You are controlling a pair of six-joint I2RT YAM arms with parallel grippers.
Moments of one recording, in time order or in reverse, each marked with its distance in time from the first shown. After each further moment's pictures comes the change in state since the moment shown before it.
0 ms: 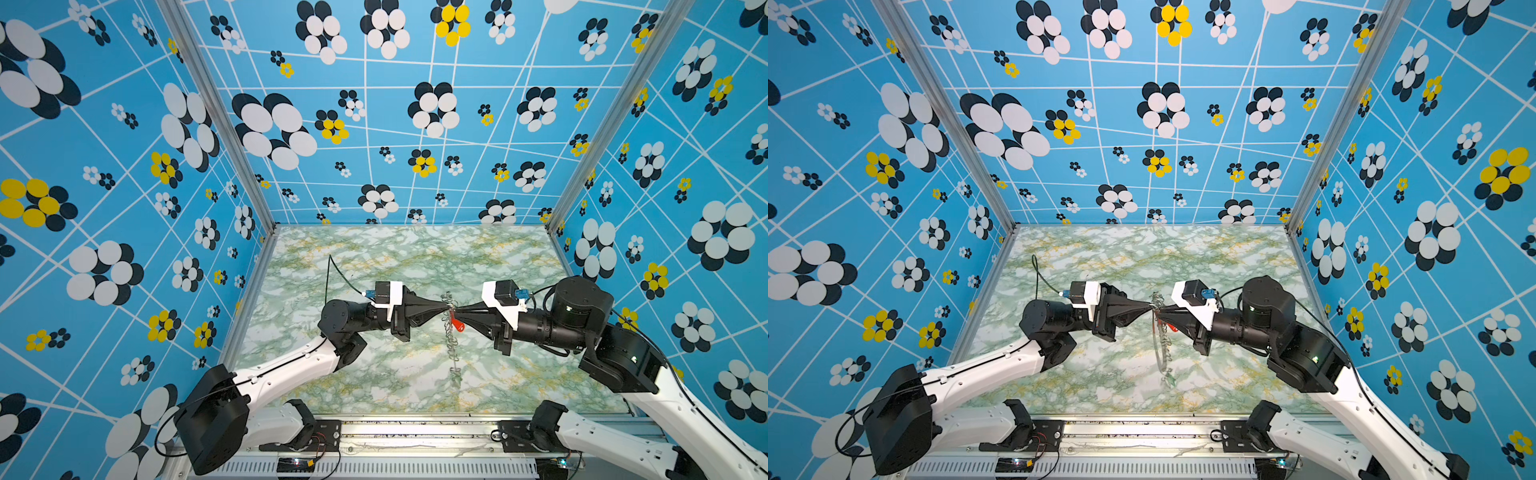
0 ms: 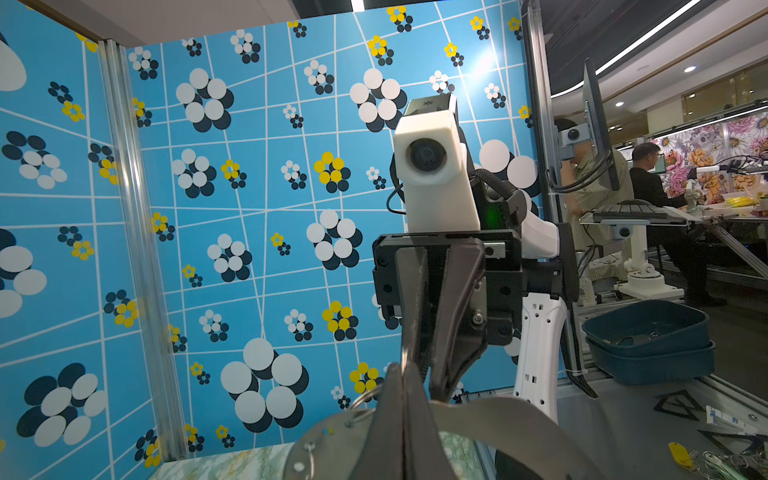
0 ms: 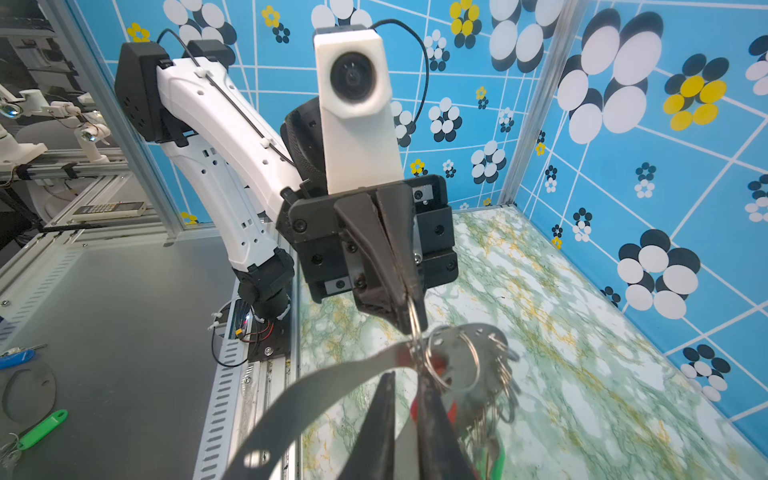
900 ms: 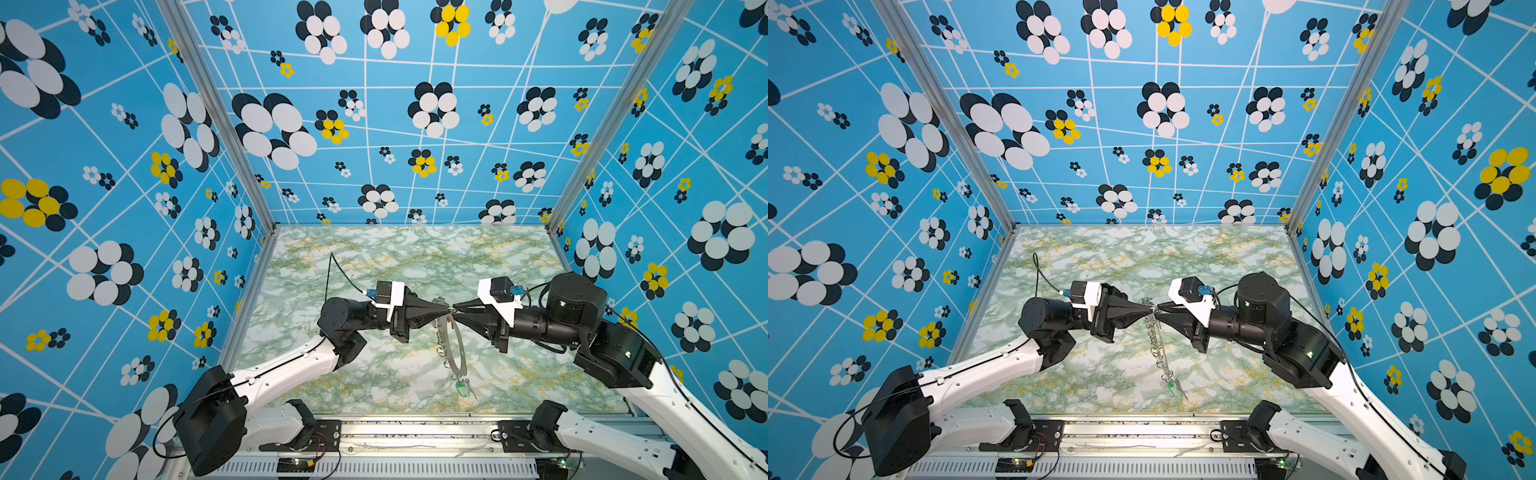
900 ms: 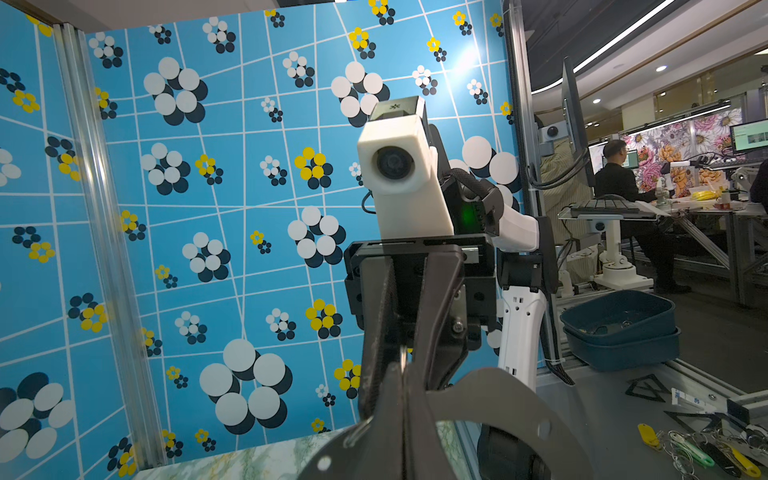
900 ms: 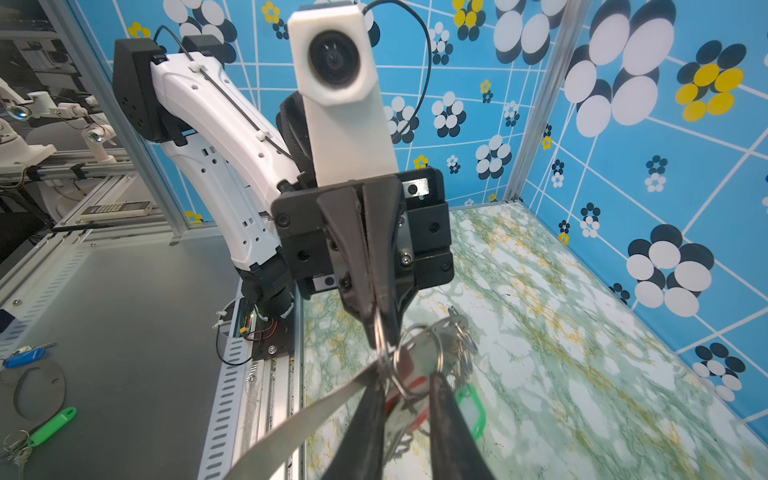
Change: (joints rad) left arm 0.000 -0.006 0.022 -0.025 0.060 -0.019; right arm -0.017 0.025 0.007 0.002 -0.031 0.002
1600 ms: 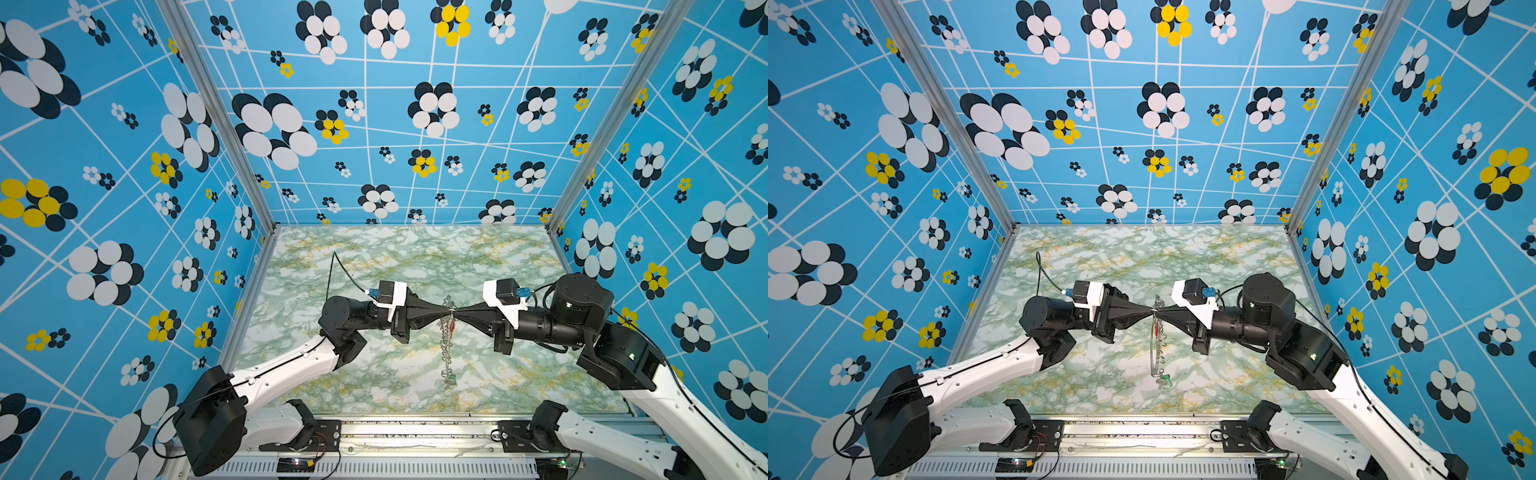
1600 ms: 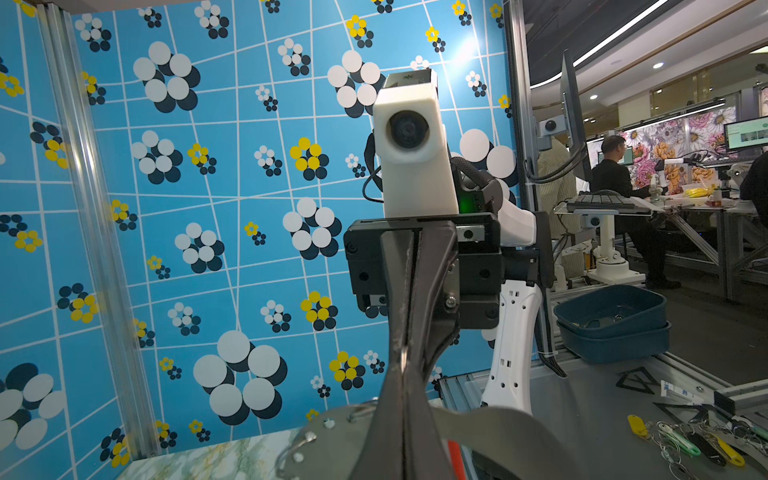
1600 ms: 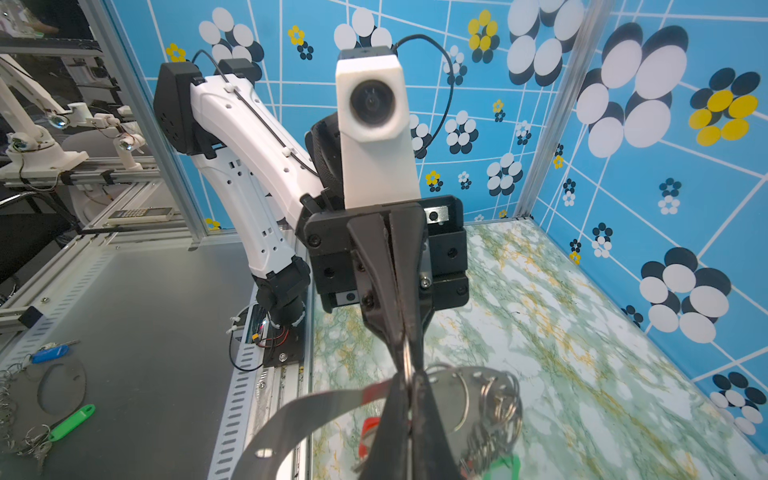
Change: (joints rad) left arm -0.001 0.000 0.005 -0.032 0.015 0.003; right arm -0.002 -0.011 0.000 0.024 -0.044 0.002
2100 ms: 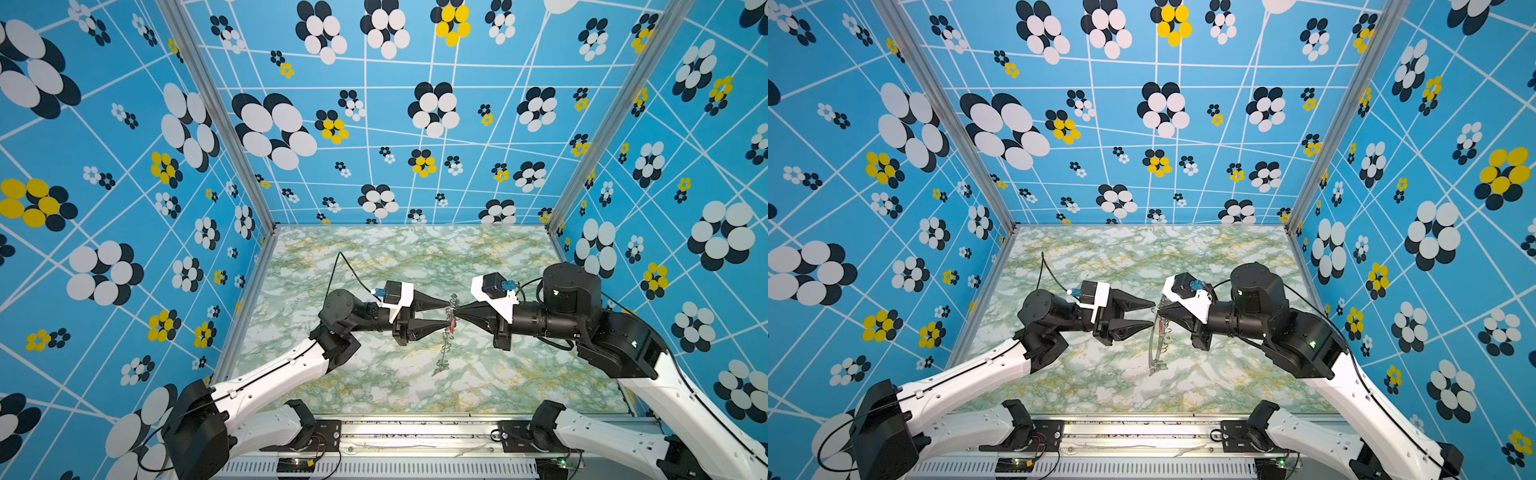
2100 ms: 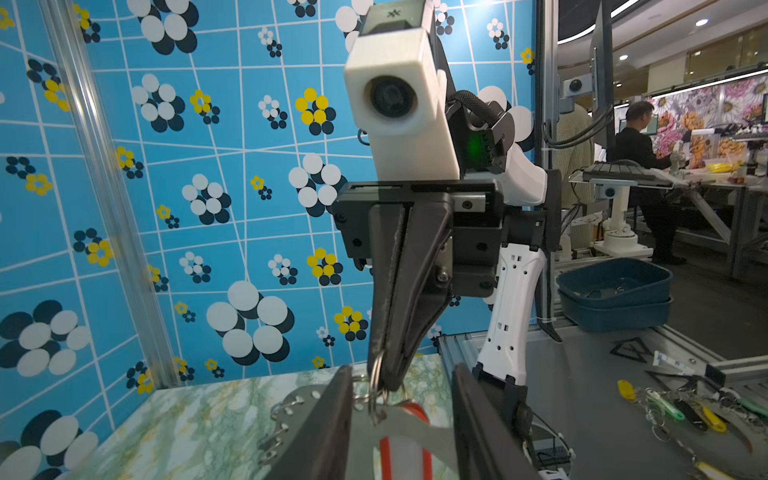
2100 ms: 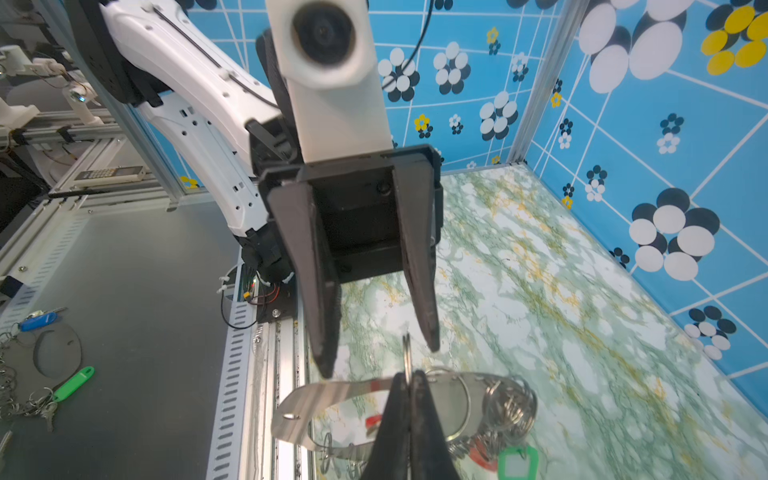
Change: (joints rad) left arm -0.001 -0.117 0.045 -0.415 -0.031 0.161; right arm -0.001 0.101 0.150 -0.259 0.090 -0.066
